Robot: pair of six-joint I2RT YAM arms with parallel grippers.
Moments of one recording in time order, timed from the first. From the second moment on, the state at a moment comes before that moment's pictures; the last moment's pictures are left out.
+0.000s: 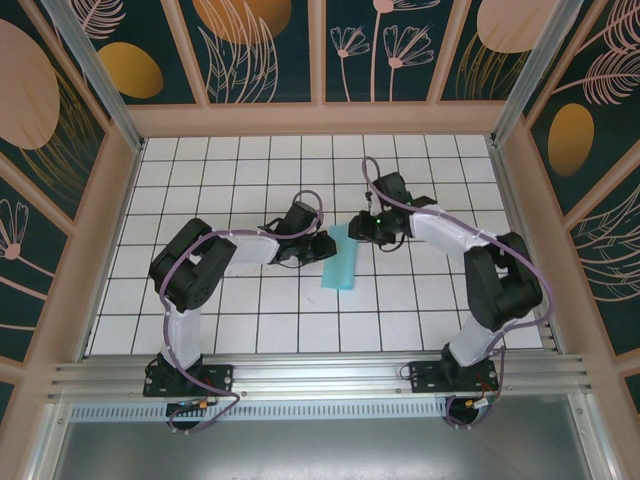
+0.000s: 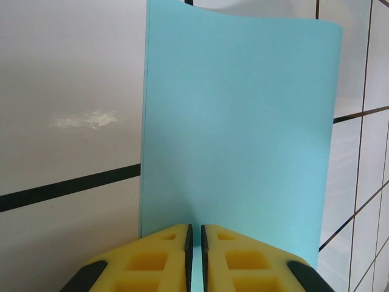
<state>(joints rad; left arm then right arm) -0.67 1.99 1.05 0.07 0.36 -0.86 0.45 1.66 1.07 -0.45 -0.35 0.53</state>
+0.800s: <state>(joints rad) -0.67 1.99 1.05 0.07 0.36 -0.86 0.46 1.70 0.87 -0.17 -0.55 0.72</state>
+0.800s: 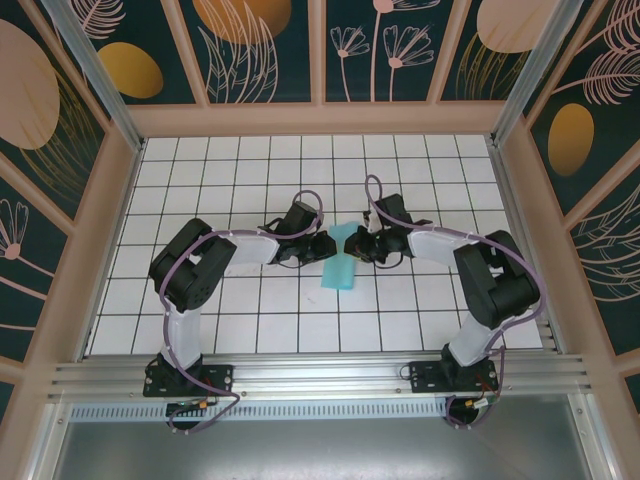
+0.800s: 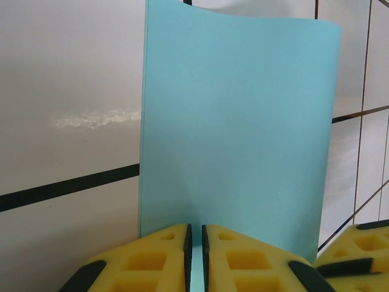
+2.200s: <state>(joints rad) -0.67 1.99 1.05 0.08 0.36 -0.85 0.44 1.66 0.69 -0.05 -0.68 0.71</state>
